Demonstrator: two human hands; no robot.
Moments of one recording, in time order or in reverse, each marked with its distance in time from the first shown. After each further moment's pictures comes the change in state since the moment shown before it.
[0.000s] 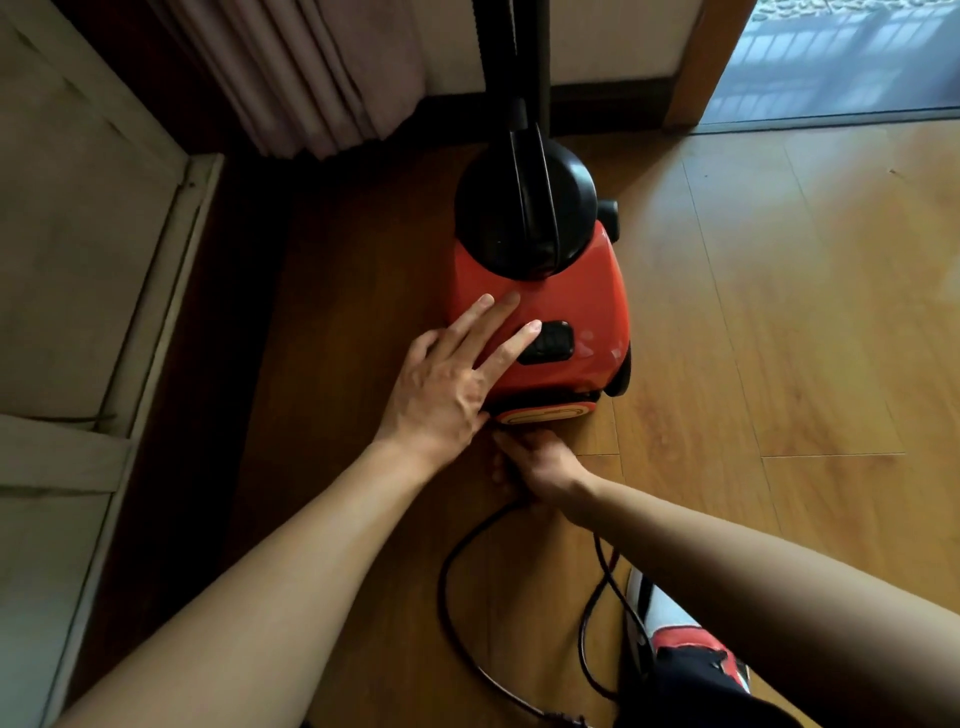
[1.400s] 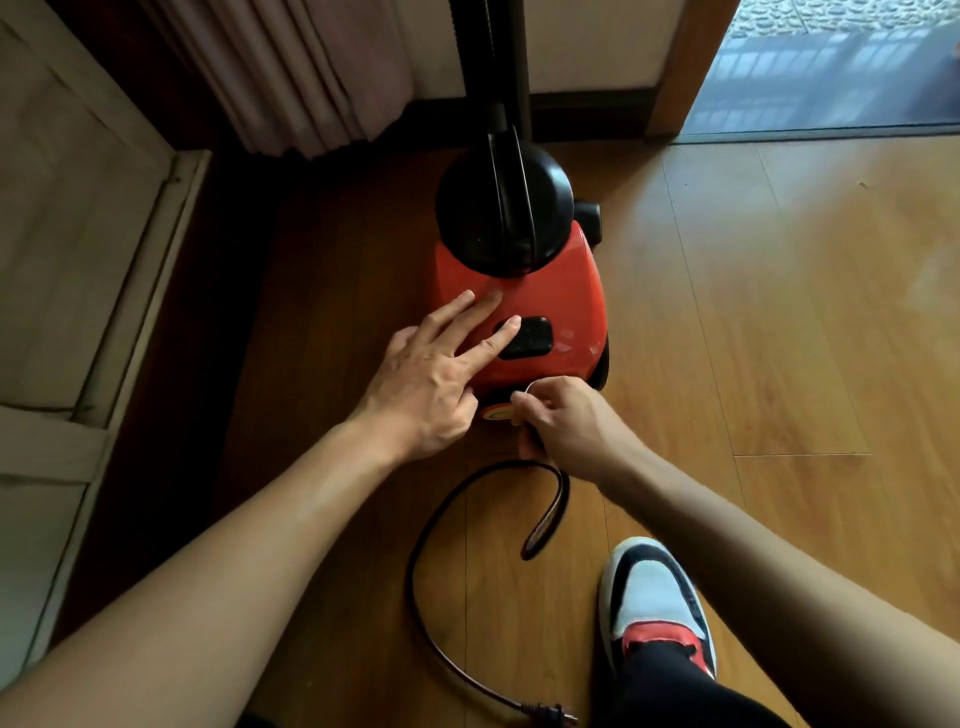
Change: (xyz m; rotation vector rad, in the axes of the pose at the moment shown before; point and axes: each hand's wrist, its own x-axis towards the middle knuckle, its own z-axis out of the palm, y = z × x) left_hand 0.003 0.001 -0.016 -0.172 -0.125 -0.022; right_hand -0.076 -0.077 -0.045 -0.370 0.101 -0.221
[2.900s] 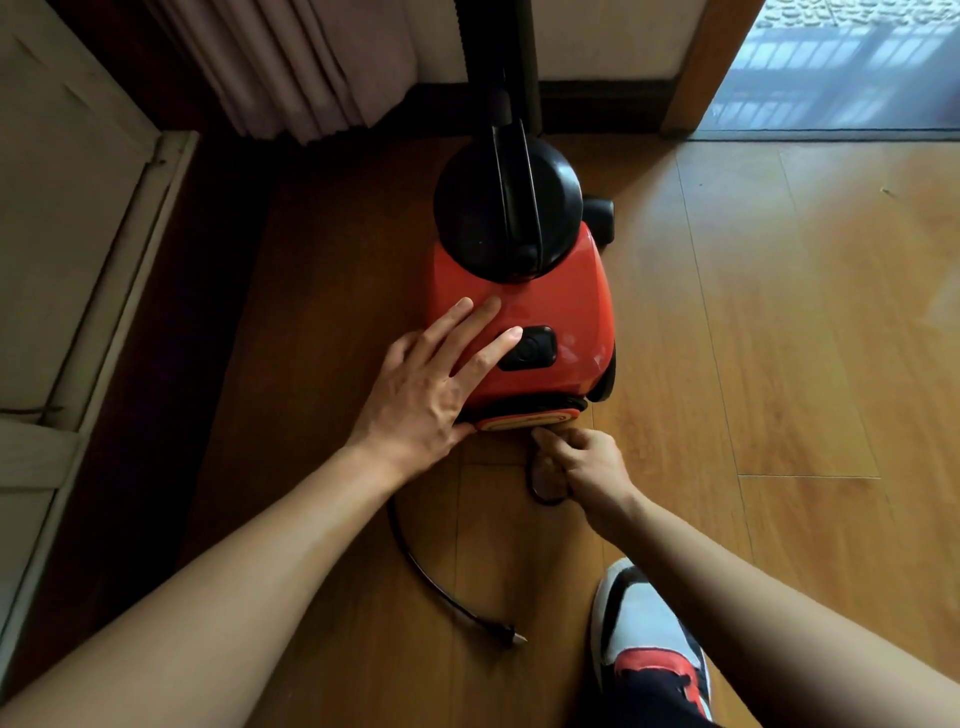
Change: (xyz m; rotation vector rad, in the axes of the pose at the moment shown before) left_hand 0.005 -0.004 0.023 0.133 0.134 0.025; right_hand 0.050 0.108 0.033 0.633 0.155 0.285
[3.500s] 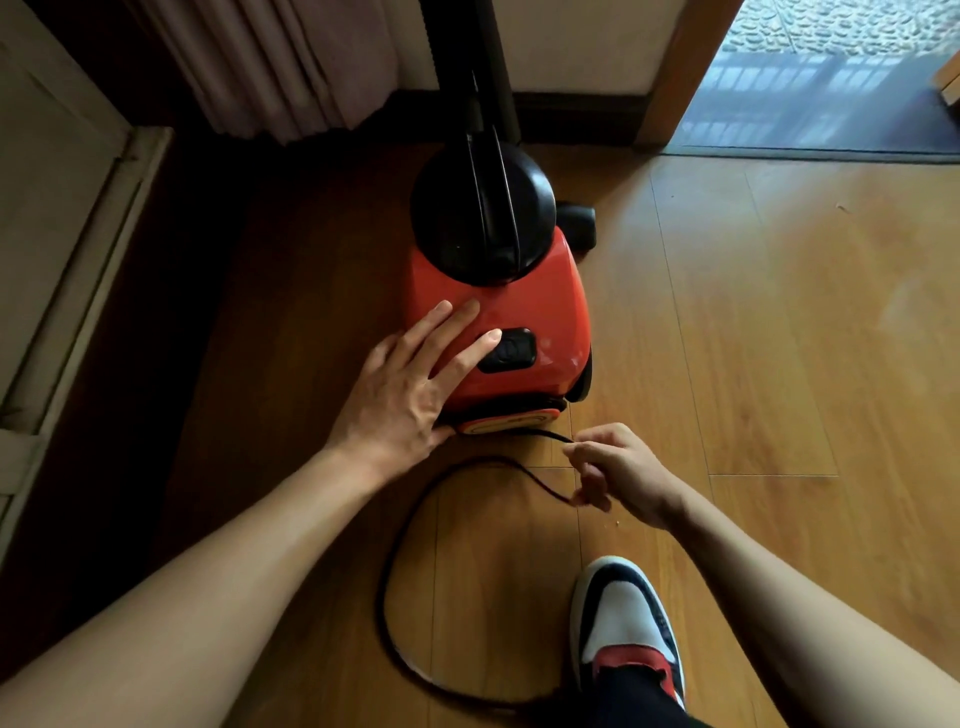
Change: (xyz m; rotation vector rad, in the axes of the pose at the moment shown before) left_hand -0.002 0.000 0.002 -0.032 0.003 -0.010; right_hand -0.002 -0.017 -0.068 -0.203 -0.419 -0.172
